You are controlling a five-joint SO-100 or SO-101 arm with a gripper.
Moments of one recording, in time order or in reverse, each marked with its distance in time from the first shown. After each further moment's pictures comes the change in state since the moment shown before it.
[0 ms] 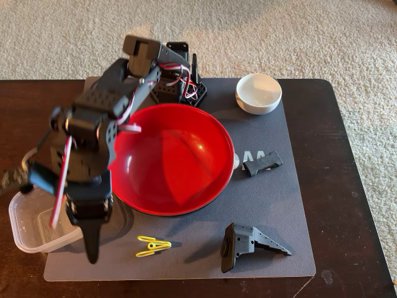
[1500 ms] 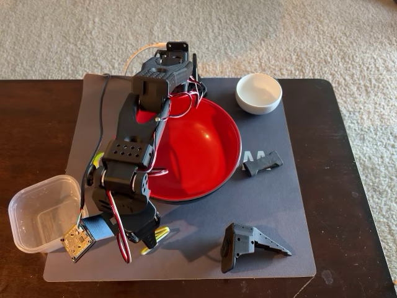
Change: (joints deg) arm -7.2 -19.4 -15.3 16.3 16.0
